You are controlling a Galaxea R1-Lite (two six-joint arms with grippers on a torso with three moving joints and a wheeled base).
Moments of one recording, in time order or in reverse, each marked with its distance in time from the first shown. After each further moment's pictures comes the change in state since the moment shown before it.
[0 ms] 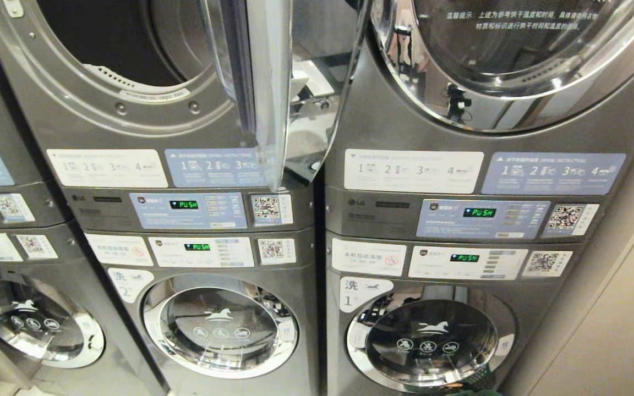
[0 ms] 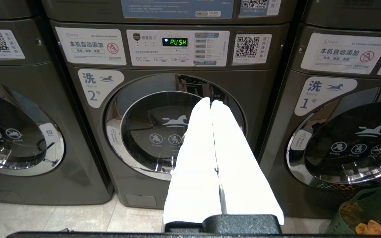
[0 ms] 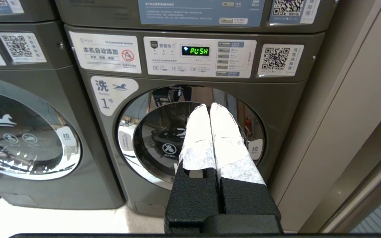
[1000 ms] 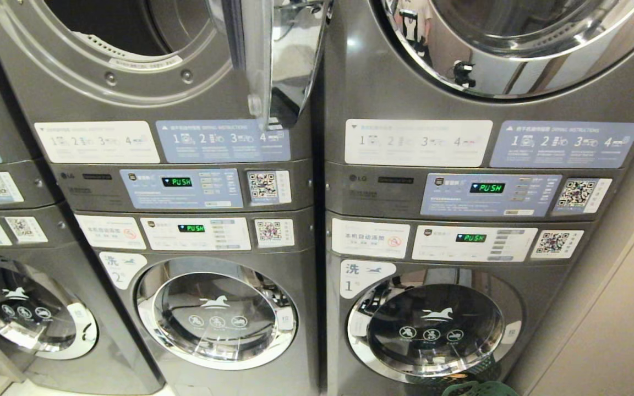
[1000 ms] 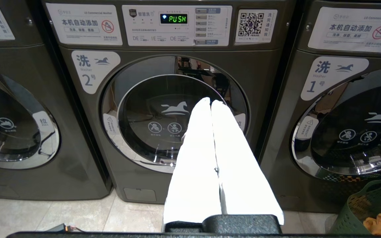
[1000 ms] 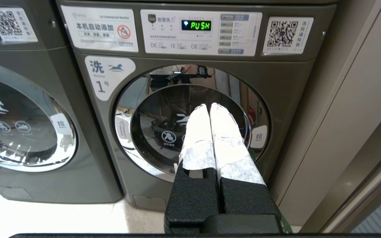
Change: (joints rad) left arm 0.000 0.000 0.000 0.000 -0.001 0.006; right arm 0.000 0.000 0.000 0.001 0.000 0.001
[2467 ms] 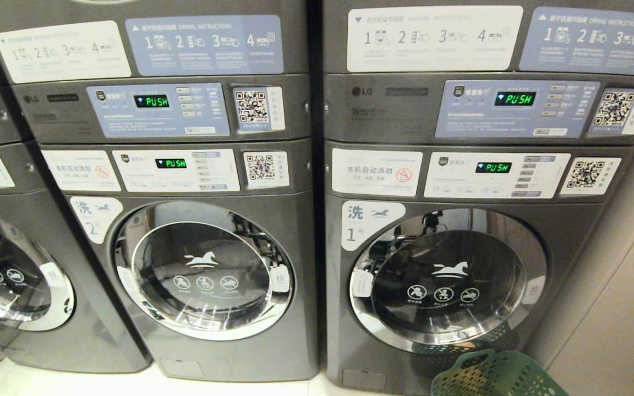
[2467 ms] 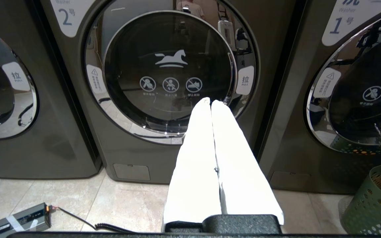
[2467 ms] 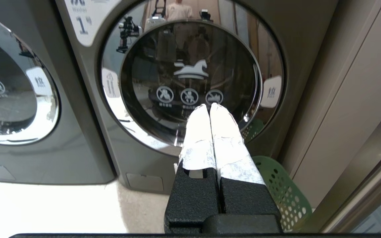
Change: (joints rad) left arm 0.000 0.000 0.000 0.000 0.001 -0.013; right arm 0.000 0.000 0.000 0.000 0.000 0.000
